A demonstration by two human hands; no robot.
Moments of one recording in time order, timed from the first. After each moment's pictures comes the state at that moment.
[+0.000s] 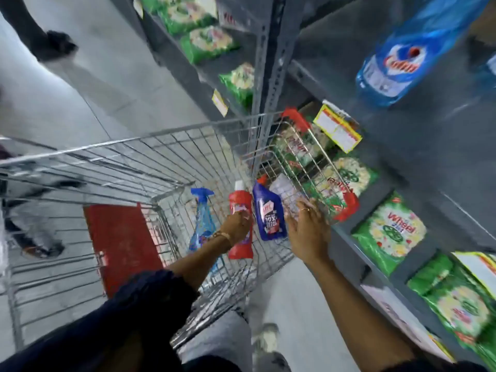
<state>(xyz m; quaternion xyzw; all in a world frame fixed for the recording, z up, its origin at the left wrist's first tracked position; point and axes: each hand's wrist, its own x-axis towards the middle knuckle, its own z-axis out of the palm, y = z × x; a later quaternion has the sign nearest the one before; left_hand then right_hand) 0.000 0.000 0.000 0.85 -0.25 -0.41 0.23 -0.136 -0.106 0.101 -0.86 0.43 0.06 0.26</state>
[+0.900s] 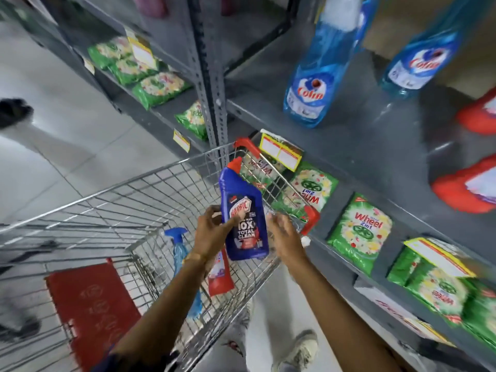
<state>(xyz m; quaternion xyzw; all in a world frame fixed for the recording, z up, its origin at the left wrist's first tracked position) 0.000 -0.040 0.121 0.68 -0.05 -0.44 0.58 -0.134 -0.125 0.149 -0.56 0.53 -0.07 0.63</state>
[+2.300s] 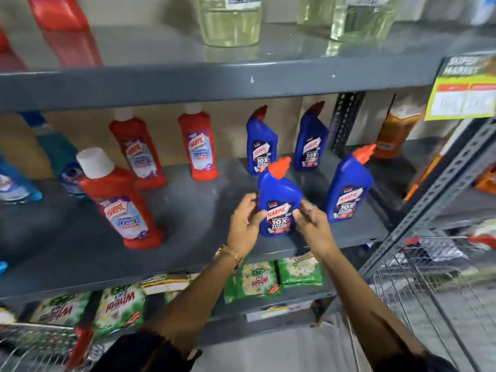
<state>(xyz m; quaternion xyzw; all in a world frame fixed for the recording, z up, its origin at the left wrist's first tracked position) -0.499 -0.286 0.262 0.38 -0.62 -0.47 0.50 -0.668 -0.260 0.244 -0.48 0.51 -0.58 0.43</state>
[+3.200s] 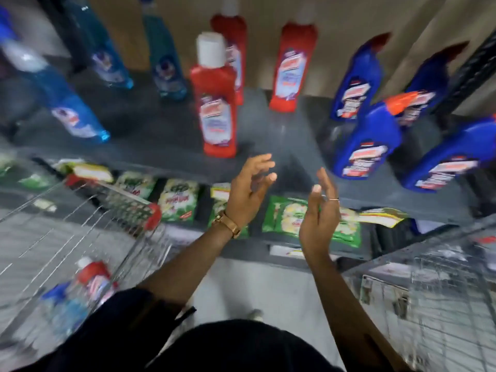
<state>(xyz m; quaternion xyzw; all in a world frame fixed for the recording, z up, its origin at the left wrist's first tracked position) -0.376 -0.199 0.248 0.47 -0.57 -0.39 0.55 -0.512 -0.173 0.232 -0.49 0.57 -0.62 0.24</state>
